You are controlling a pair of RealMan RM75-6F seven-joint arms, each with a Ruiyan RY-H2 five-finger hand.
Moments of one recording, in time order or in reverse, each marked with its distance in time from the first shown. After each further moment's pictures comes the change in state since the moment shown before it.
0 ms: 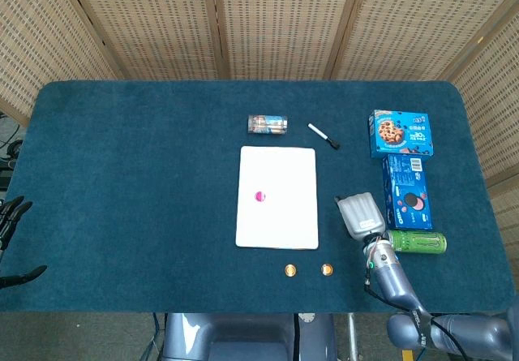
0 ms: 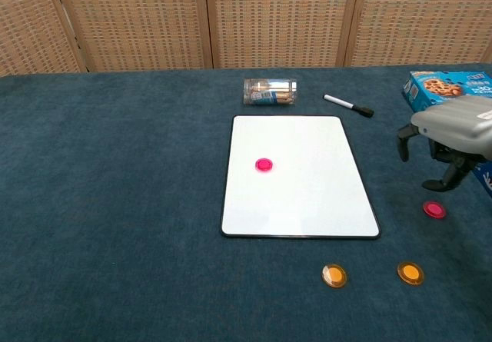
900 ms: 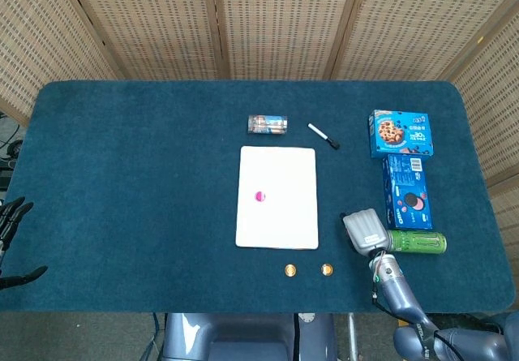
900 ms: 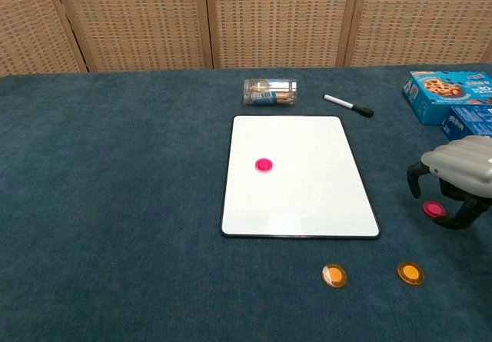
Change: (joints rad) left arm 0.000 -0.002 0.002 -0.003 -0.006 -0.003 0.007; right arm -0.110 -0.074 -0.020 0.130 -0.130 -0.056 0.057
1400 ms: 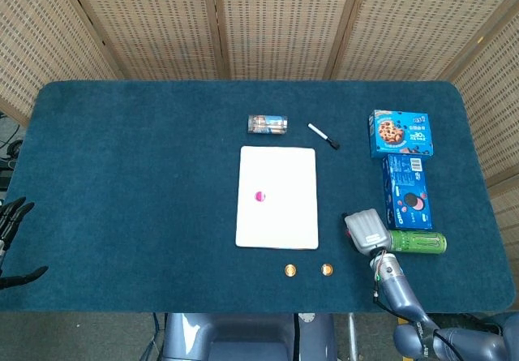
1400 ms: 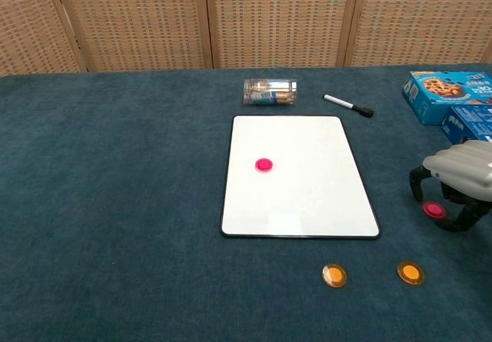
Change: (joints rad) left arm -0.003 0.000 0.001 -0.002 -0.004 -0.007 0.005; right arm -0.022 -0.018 0.022 0.054 -0.015 -0.041 0.008
